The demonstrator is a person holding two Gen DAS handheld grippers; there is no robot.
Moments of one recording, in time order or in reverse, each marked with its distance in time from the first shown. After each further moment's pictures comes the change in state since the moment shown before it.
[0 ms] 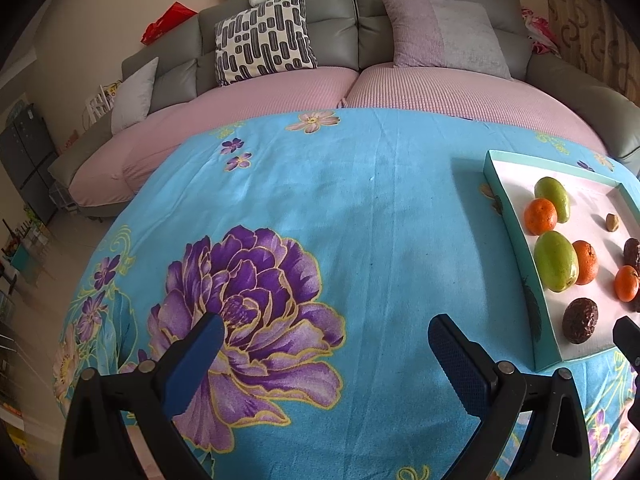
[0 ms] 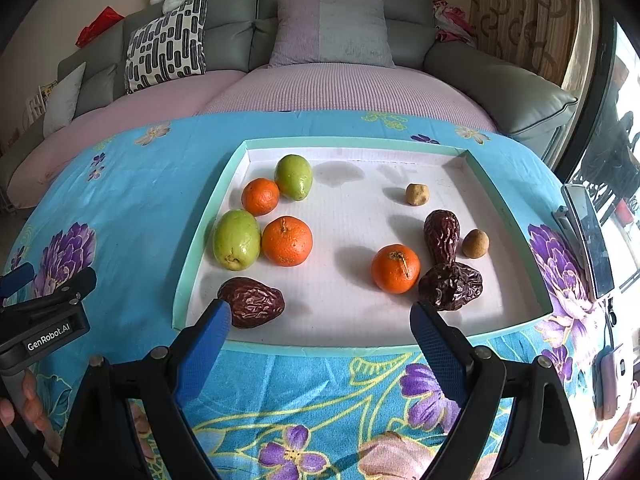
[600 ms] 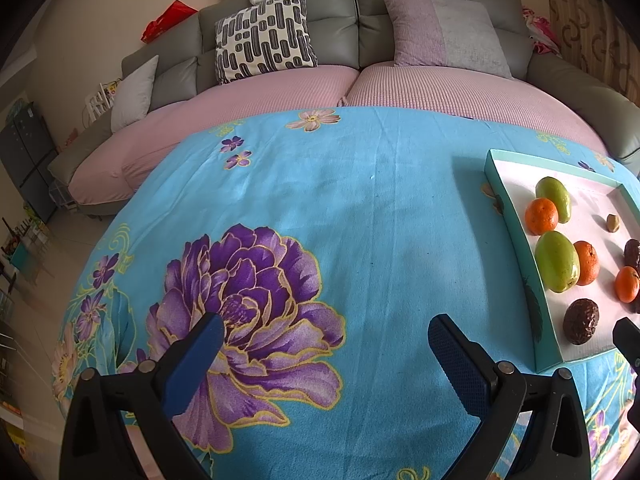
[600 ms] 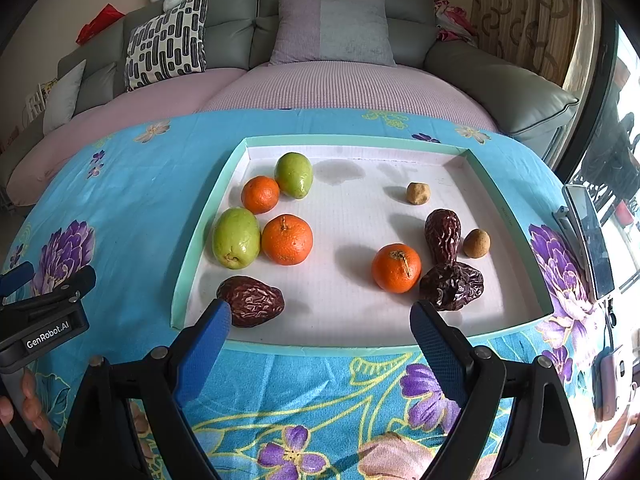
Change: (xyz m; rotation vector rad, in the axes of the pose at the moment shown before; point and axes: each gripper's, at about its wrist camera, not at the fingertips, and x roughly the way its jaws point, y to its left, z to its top) left arm 0.002 0.000 0.000 0.000 0.003 -0.003; right arm 0.002 0.001 0.000 -0.003 0.005 -0.002
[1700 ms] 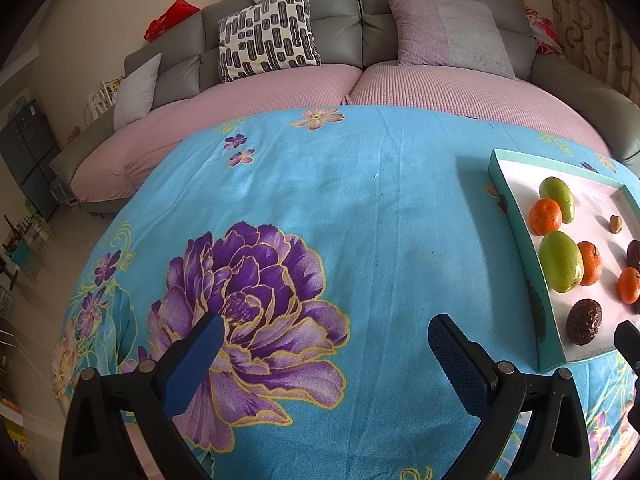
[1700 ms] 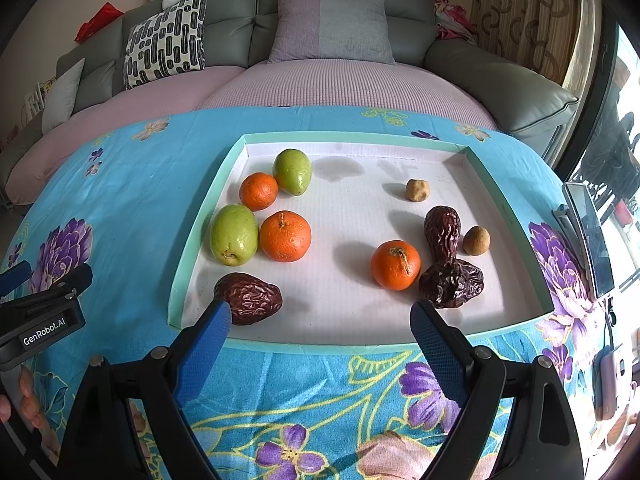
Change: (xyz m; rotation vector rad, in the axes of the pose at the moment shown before) left arm 0.001 0.001 -0.002 -0.009 0.002 0.009; right arm 0.001 -0.001 -0.001 0.000 0.002 -0.001
